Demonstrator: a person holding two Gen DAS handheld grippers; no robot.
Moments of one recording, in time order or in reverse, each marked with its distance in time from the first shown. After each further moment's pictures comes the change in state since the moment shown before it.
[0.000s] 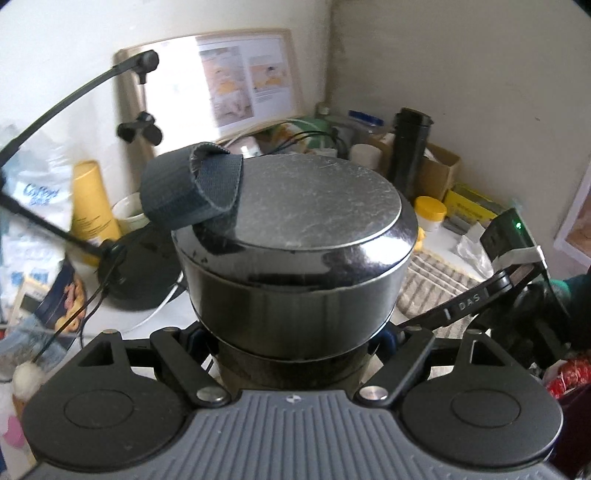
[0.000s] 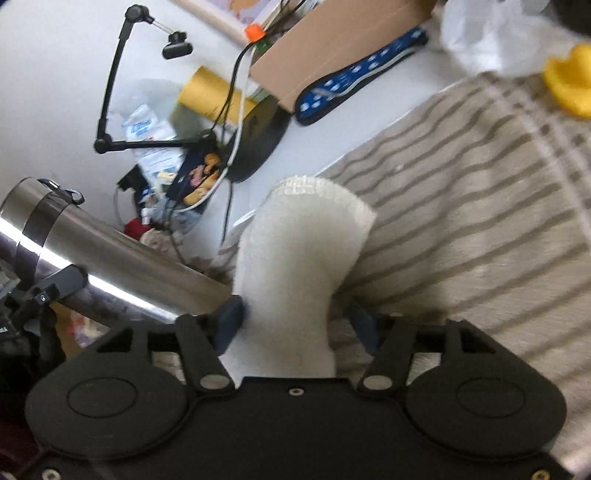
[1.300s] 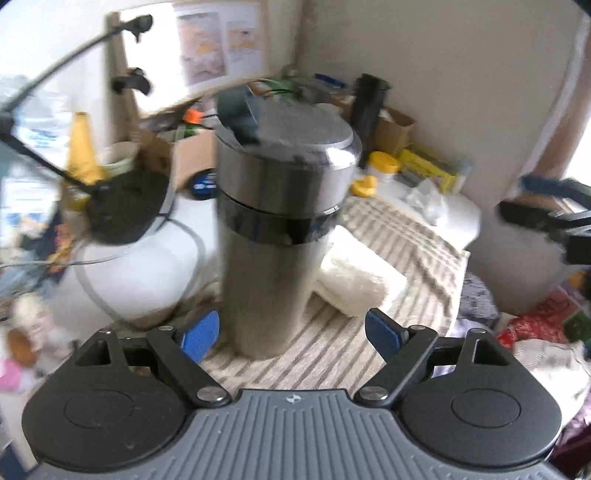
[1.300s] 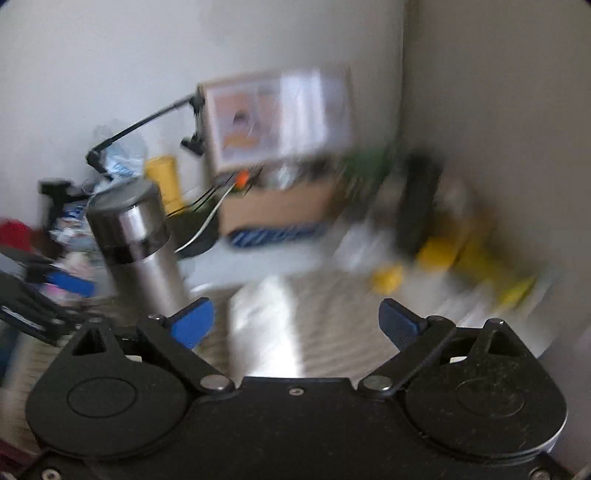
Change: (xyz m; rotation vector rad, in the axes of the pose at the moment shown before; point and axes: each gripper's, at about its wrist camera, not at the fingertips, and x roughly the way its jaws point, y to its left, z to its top) left arm -0.074 0.008 -0.029 -0.017 0.153 -0.087; right arm -0.106 0.265 -0.120 -0.431 -0.511 -0.791
